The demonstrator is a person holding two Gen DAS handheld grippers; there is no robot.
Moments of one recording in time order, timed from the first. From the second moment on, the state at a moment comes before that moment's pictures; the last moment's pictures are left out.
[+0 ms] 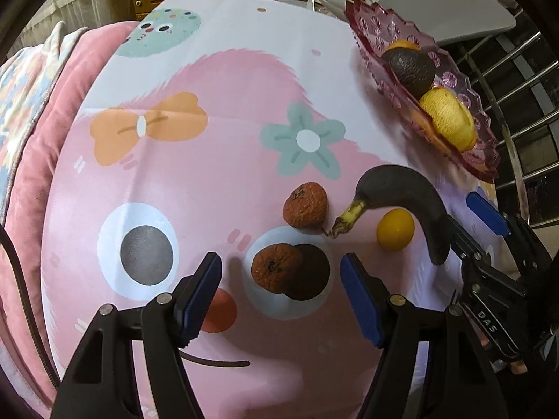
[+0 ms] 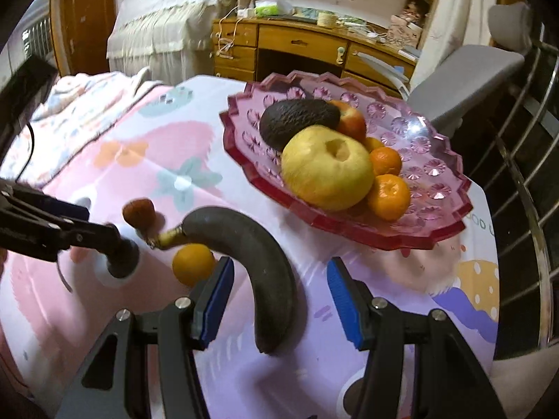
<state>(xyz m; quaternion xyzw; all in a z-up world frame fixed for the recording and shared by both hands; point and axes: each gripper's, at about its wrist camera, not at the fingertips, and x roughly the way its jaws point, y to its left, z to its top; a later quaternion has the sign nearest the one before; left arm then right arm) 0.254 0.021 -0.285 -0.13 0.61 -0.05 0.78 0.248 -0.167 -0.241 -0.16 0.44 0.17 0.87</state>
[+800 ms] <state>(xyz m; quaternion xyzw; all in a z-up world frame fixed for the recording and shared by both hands) 0.265 0.008 -0.296 -0.10 0.63 -0.04 0.77 0.260 -0.166 -0.274 -0.15 0.44 0.22 0.86</state>
